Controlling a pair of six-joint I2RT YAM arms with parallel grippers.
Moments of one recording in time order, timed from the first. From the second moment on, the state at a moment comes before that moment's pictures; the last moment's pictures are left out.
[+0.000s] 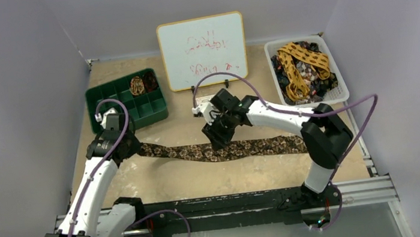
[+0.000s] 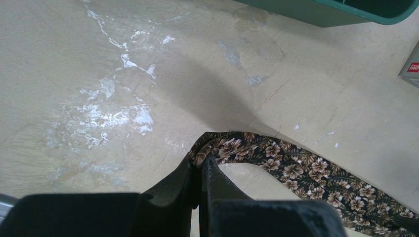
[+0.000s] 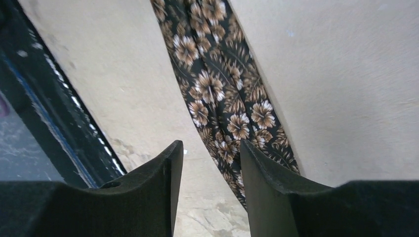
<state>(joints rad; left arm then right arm) -0.15 0.94 0.78 -0.82 -0.24 -0.65 0.77 1.69 1.21 -0.59 -0.42 -0.10</state>
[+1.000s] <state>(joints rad) -0.15 0.94 0.78 -0.81 -0.19 -0.65 0.79 1.83 1.14 -0.60 -0.38 -0.13</state>
